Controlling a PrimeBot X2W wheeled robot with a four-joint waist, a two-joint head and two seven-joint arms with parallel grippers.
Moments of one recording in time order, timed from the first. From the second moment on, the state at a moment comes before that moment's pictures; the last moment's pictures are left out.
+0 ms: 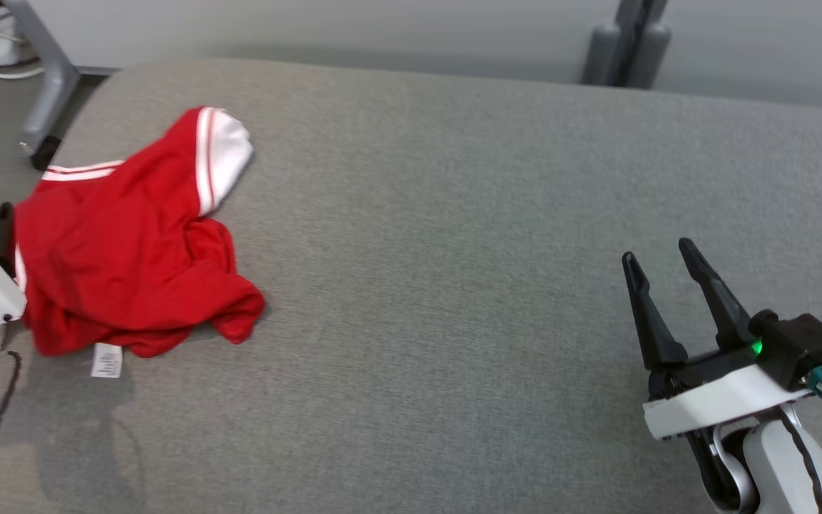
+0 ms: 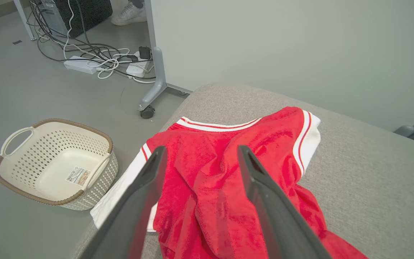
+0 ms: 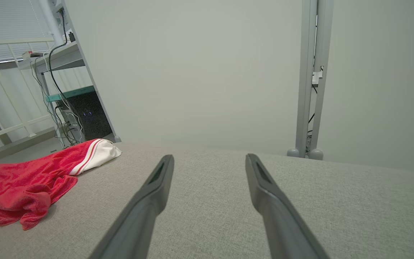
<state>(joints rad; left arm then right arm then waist) -0.68 0.36 0.13 0.83 -0.39 -0.12 0.17 -0.22 -0.15 0.20 0.18 0.30 0.13 -0.26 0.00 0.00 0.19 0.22</state>
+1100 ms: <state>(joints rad) -0.78 0.48 -0.07 1.09 -0.54 -0.13 0.26 -0.29 -0.14 0.21 0.18 0.30 0.13 -0.26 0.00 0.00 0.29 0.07</state>
